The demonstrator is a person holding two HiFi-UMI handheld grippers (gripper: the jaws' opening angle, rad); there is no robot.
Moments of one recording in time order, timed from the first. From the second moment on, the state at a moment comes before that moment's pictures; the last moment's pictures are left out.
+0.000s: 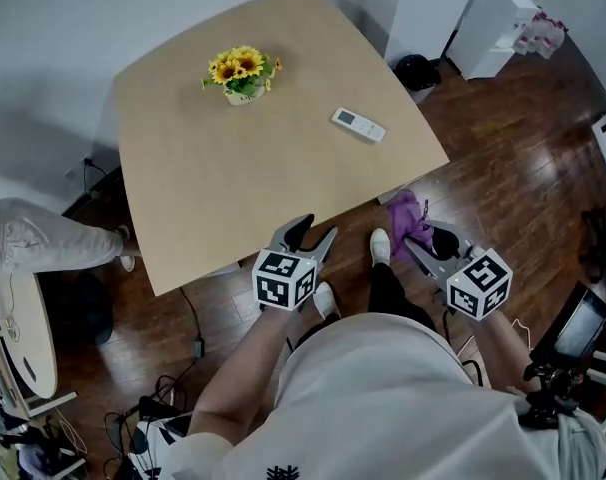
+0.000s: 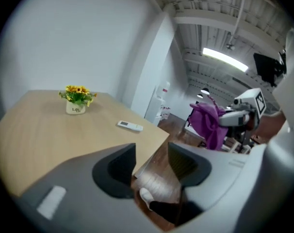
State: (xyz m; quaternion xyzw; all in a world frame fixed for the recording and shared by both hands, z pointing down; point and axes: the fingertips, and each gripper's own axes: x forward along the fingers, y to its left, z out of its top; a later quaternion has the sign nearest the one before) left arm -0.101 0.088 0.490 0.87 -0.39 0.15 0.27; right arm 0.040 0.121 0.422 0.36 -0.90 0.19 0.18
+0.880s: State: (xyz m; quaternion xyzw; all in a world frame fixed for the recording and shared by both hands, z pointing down) left arm 0.028 -0.193 0.629 0.65 -0.57 0.18 0.47; right arm 0.187 -0.062 0.451 0.32 -0.90 0.24 0.18
